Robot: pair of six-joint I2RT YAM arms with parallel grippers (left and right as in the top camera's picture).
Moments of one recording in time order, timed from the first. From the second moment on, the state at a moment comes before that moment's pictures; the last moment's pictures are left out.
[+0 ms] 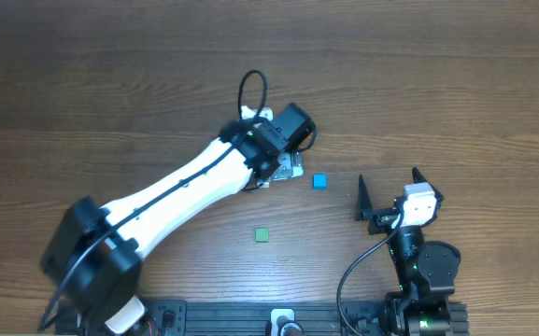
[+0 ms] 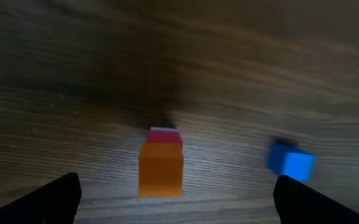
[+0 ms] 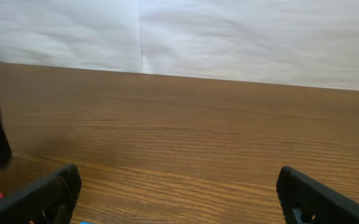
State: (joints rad) left arm -0.79 1.76 1.35 -0.89 -0.18 -0.93; right arm 0.04 0.01 0.01 -0.07 -0.11 -0.02
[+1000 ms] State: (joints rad) left arm -0.11 0.44 0.60 -0.24 -0.03 -0.22; right arm 0.04 0.01 0.01 -0.07 -0.11 -0.02
